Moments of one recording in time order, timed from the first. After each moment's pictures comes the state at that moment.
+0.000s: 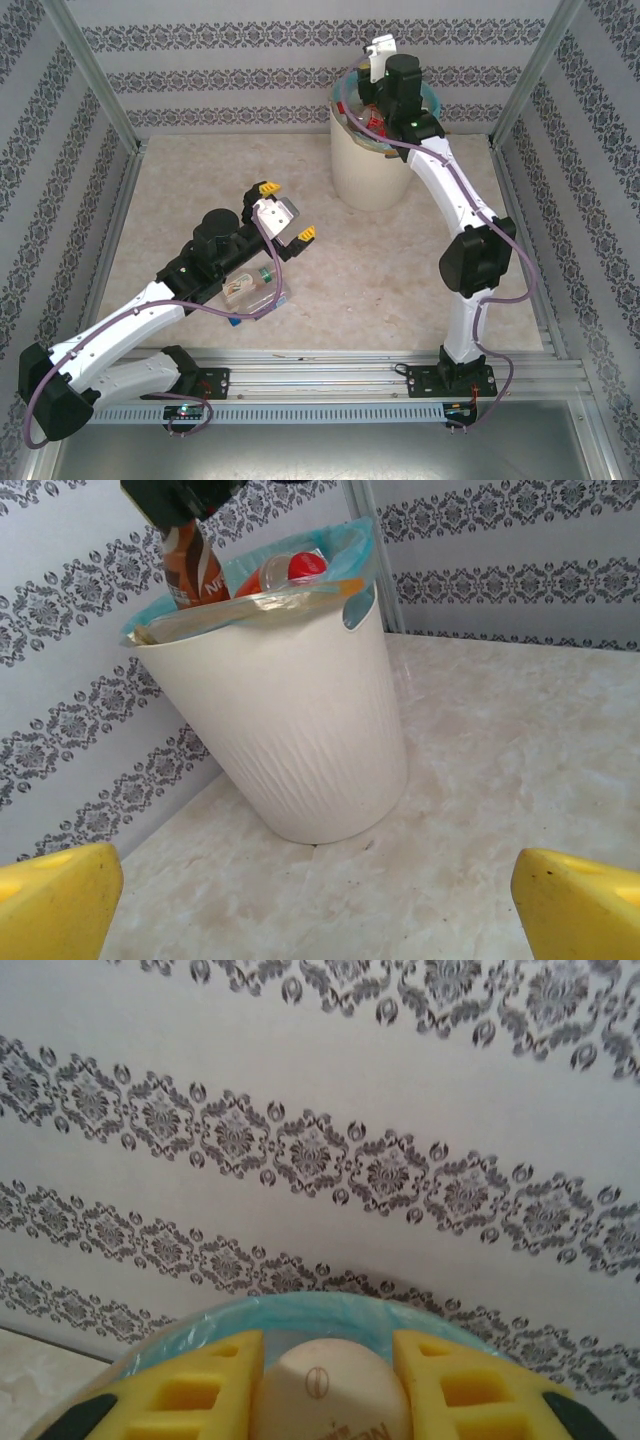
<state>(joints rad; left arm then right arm) -0.70 1.02 0.86 0.02 -0.01 0.36 0.32 1.99 2.08 -0.20 0.15 -0.15</state>
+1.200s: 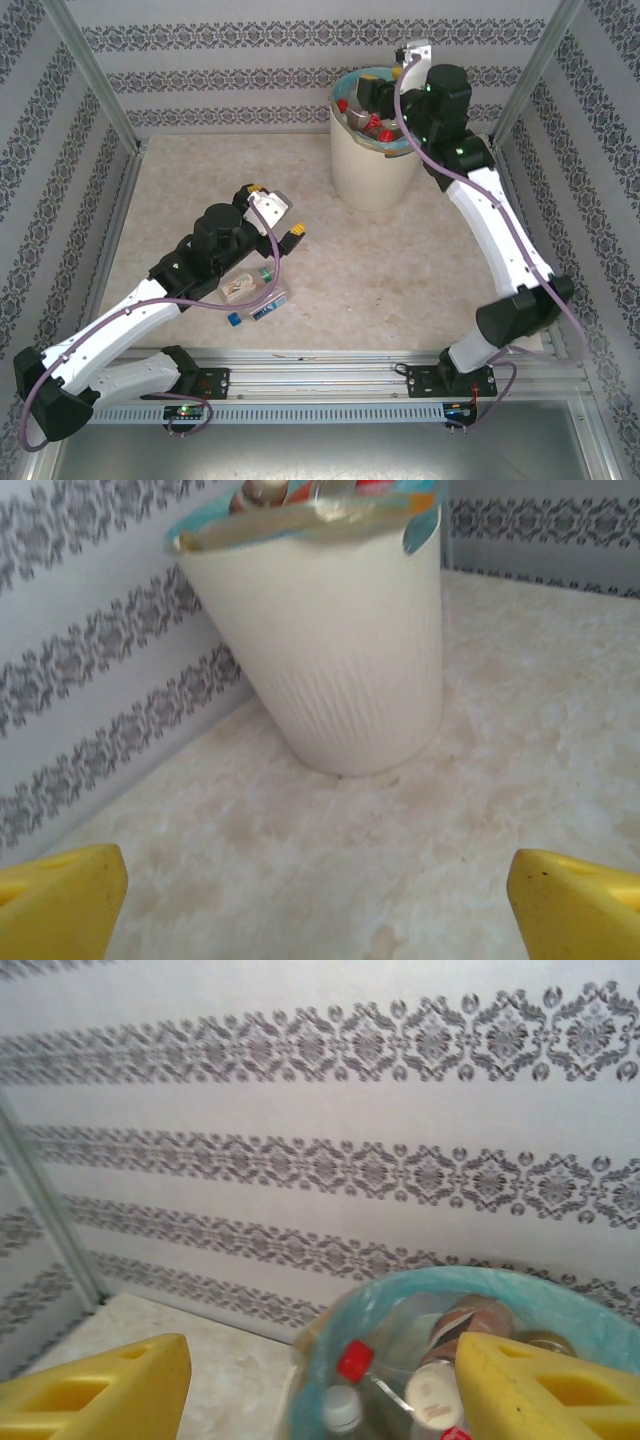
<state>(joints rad) -0.70 1.01 0.96 -0.25 -0.15 0.25 0.34 1.56 1.78 -0.28 -0.11 0.13</state>
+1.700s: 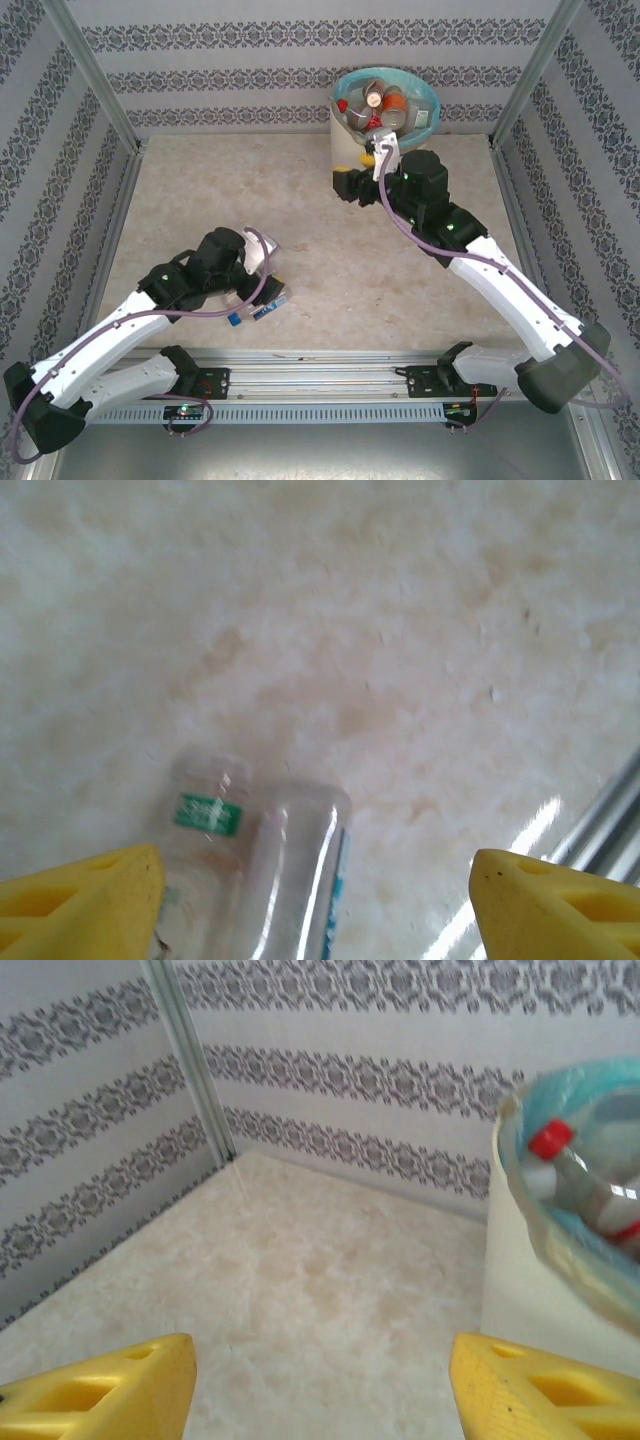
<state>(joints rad) -0.70 0.93 0.86 -0.75 0.06 0.00 0.57 1.20 1.20 -0.22 -0.09 0.17</state>
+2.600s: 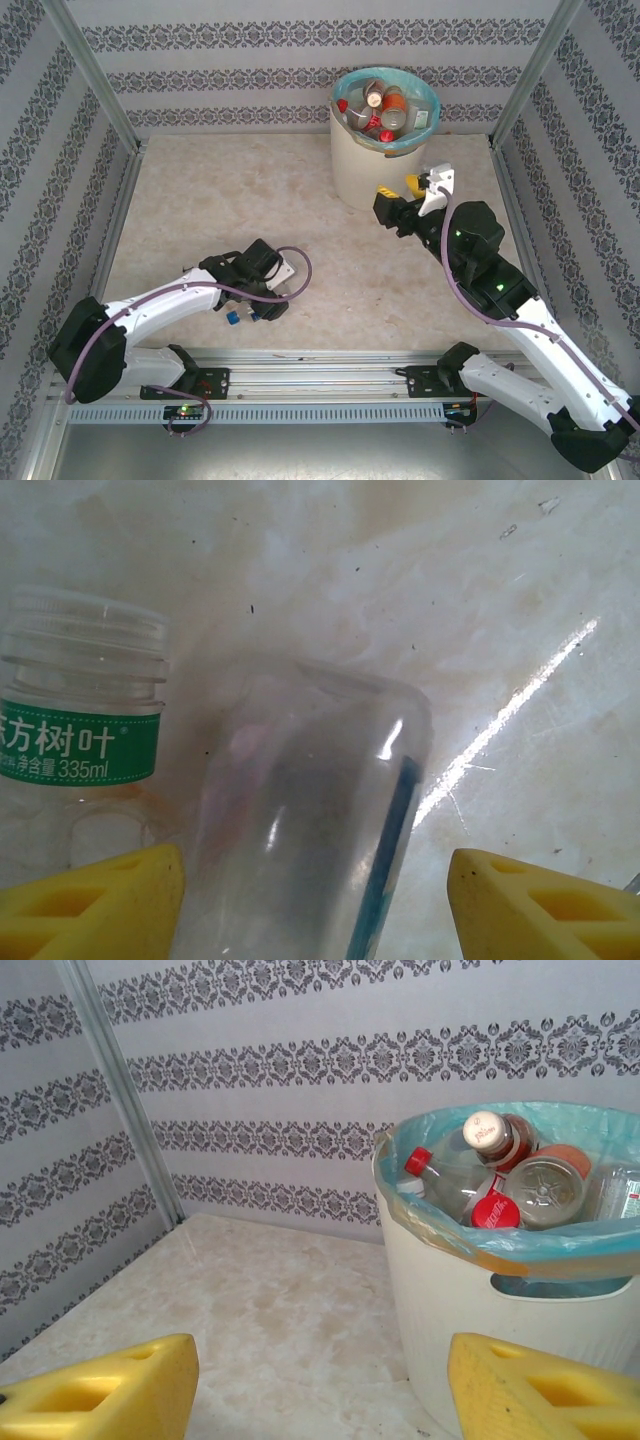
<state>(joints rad) -0.71 1.28 0.76 -0.68 0.04 0.07 0.61 0.82 1.00 -0.25 0.13 0.18</state>
